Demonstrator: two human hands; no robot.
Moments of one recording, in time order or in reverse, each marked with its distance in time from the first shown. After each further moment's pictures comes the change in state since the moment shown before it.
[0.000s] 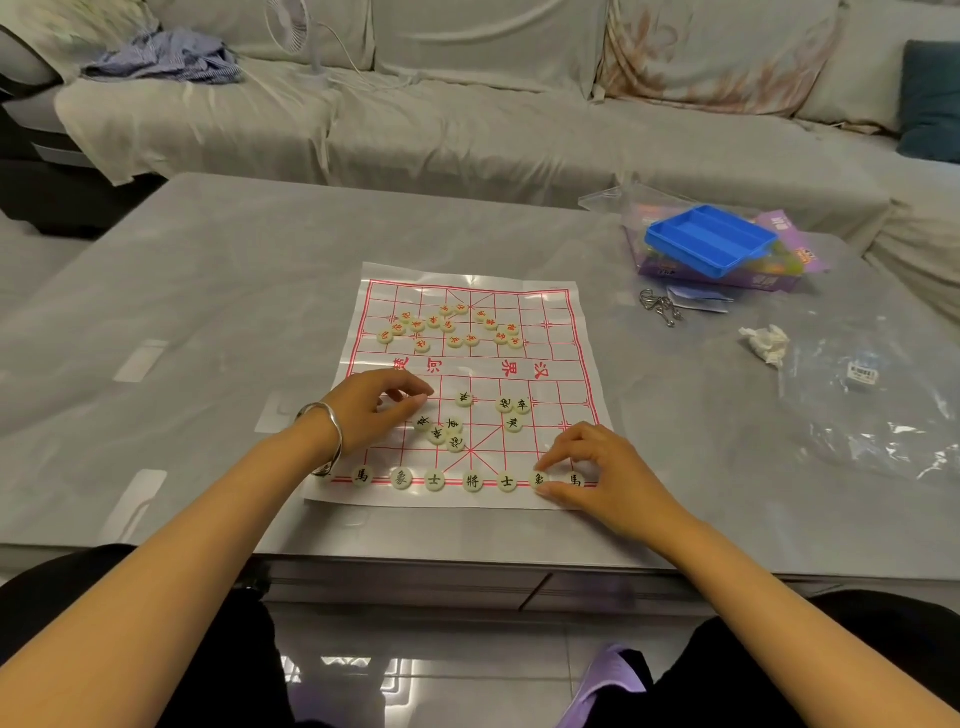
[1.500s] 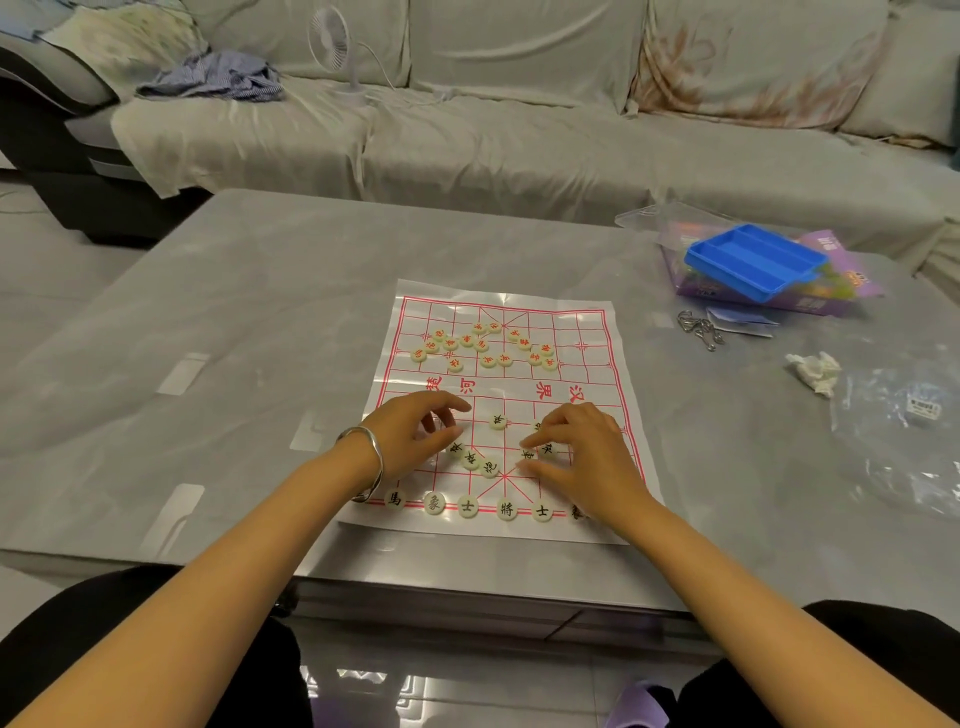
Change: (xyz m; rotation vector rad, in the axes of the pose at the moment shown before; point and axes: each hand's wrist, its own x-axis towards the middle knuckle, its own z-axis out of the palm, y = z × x) left_hand -0.002 0.006 0.000 0.012 -0.035 -0.005; right_hand 0.055 -0.042 0.015 -0.129 0.142 -0.027
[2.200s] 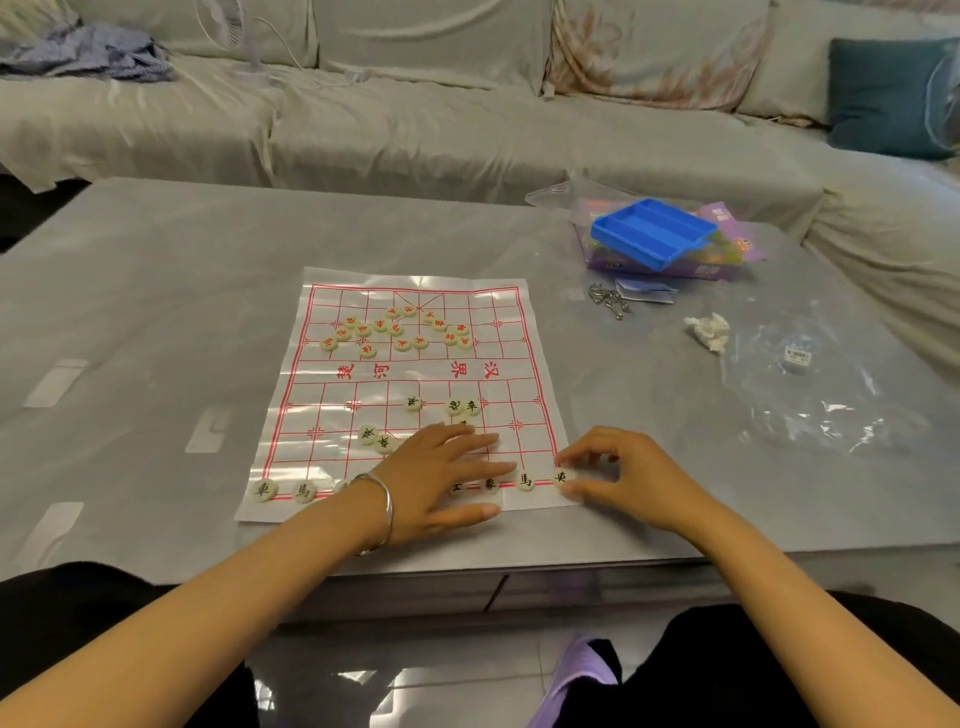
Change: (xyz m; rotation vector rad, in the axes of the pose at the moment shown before) left_hand -0.005 0.046 0.079 0.490 -0.252 0.482; right_hand -0.074 0.082 -0.062 0.151 -0.150 0.146
